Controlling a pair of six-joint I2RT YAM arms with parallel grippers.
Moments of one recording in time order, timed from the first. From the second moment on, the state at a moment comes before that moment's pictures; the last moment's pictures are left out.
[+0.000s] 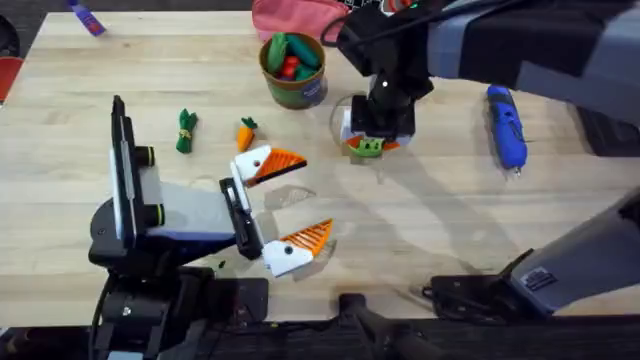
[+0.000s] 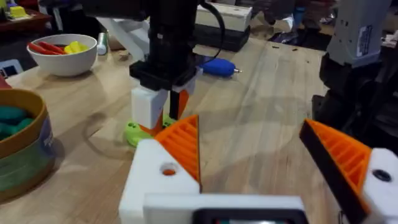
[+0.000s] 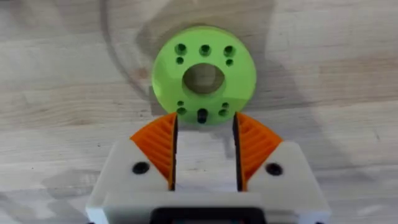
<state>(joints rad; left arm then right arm) -0.06 0.01 0.01 -0.12 1.13 0.03 0.59 1.82 1.35 -1.02 0.06 0.73</state>
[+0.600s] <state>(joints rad) -0.06 0.01 0.01 -0.12 1.13 0.03 0.59 1.85 1.35 -0.98 0.06 0.73</state>
